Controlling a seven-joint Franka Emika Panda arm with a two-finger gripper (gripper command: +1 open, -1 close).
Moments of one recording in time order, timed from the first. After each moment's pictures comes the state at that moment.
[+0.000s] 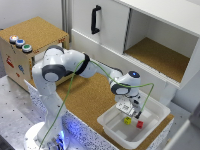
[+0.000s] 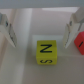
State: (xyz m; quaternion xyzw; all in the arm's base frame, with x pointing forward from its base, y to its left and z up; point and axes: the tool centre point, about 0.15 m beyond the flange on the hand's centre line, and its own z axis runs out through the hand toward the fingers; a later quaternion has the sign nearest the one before) arm 0.319 -0.384 0.236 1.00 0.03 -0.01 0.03
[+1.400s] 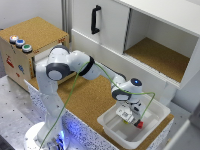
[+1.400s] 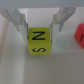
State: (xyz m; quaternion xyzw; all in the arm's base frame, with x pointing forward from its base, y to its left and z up) arm 0.331 -0.379 0.243 1.00 0.00 0.03 0.01
